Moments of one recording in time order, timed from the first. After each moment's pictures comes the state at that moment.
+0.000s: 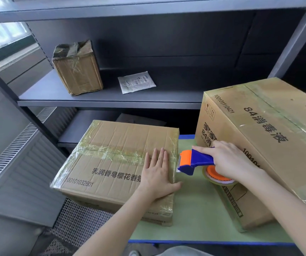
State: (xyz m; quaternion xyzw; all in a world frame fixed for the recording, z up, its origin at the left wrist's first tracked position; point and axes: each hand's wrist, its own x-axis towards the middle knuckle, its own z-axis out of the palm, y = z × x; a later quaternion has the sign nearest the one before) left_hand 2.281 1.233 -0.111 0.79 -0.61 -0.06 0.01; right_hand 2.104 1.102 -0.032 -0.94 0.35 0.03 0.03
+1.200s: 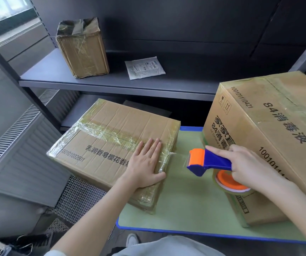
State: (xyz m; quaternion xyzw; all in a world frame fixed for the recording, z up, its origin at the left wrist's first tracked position) left_hand 2.339 1.259 -0.114 0.76 -0.65 -0.03 -0.02; right_hand 2.095 1.119 -0.030 -0.93 0.36 0.06 0.06
